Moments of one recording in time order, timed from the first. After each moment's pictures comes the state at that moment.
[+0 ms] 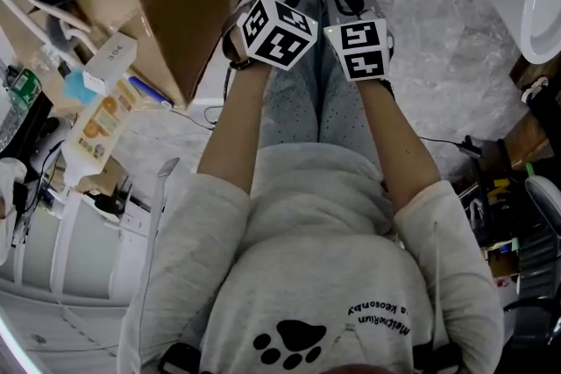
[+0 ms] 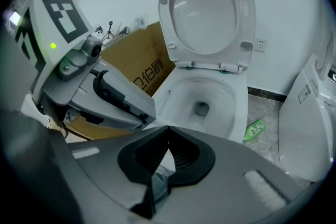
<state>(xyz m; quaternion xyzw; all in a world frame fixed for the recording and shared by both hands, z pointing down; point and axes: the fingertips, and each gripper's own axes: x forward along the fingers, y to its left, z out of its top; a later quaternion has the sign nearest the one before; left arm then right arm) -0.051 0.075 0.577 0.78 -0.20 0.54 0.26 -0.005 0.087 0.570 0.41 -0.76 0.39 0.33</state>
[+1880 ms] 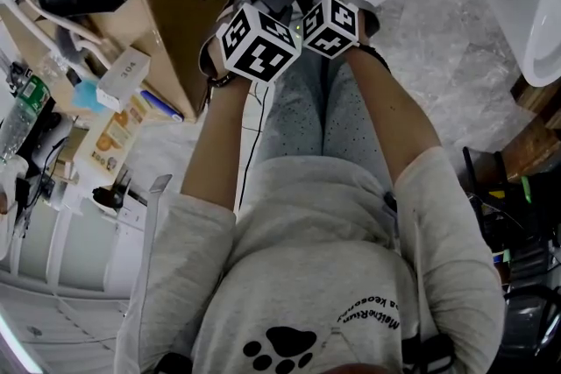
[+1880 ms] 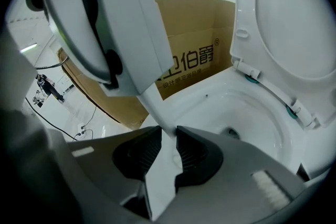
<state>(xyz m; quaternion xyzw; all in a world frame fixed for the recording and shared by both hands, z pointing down) -0.100 0.046 0.566 0.74 -0.16 0.59 0.27 -0.099 0.060 0.650 0.18 -0.86 0.22 0.43</state>
